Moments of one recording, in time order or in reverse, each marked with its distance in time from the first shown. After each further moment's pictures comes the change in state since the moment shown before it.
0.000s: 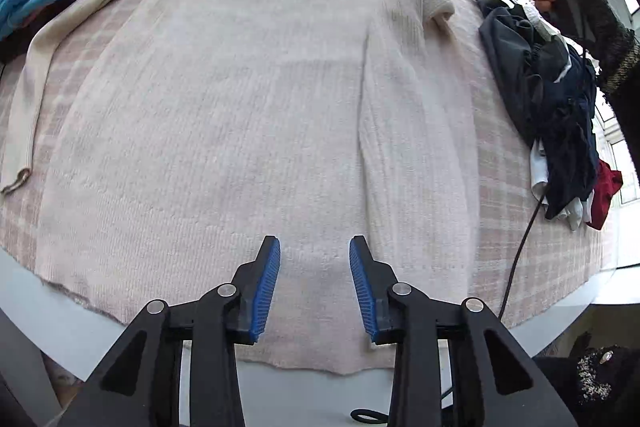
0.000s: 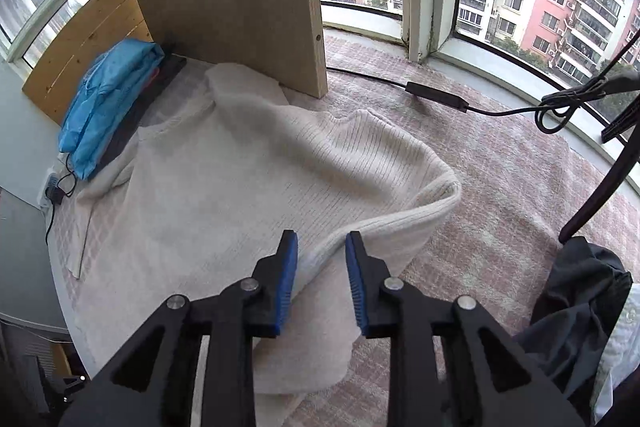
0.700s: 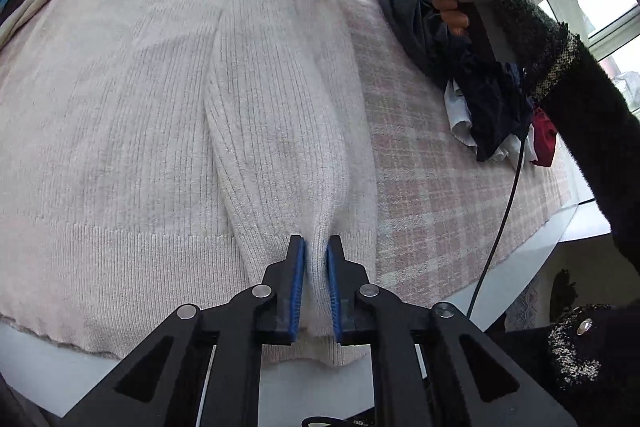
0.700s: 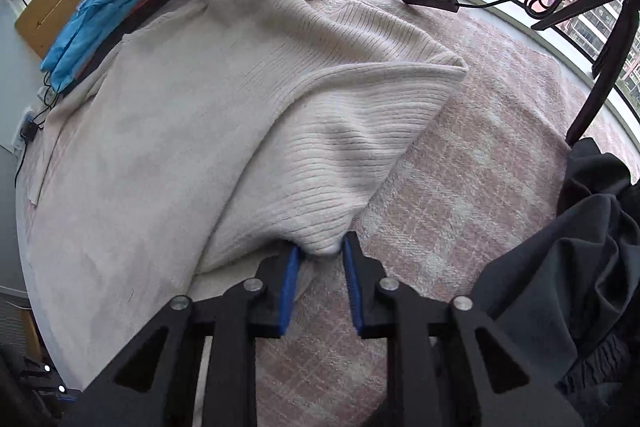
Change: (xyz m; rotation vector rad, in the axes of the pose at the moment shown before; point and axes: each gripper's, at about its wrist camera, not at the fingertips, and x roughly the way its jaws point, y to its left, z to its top) left arm 0.002 -0.040 -0.019 0.168 0.038 -0.251; right arm 0.020 -0.013 -0.099 -0.031 0.043 -0.027
